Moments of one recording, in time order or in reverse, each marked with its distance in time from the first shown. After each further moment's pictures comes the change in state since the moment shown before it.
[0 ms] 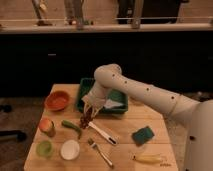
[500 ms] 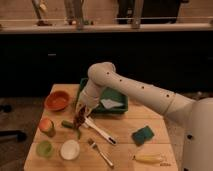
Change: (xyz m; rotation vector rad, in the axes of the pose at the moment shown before) arm -0.034 -0.033 0.000 0.041 -0.047 -0.107
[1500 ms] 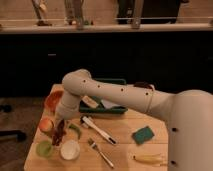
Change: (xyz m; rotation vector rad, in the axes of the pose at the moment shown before) arm -0.081 -0.050 0.049 -0.042 -0.104 -0.186
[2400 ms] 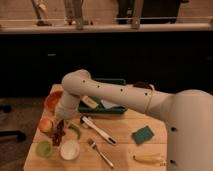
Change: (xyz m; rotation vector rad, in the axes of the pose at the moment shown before) arm -0.005 -0.011 0.007 0.003 -0.013 -0.025
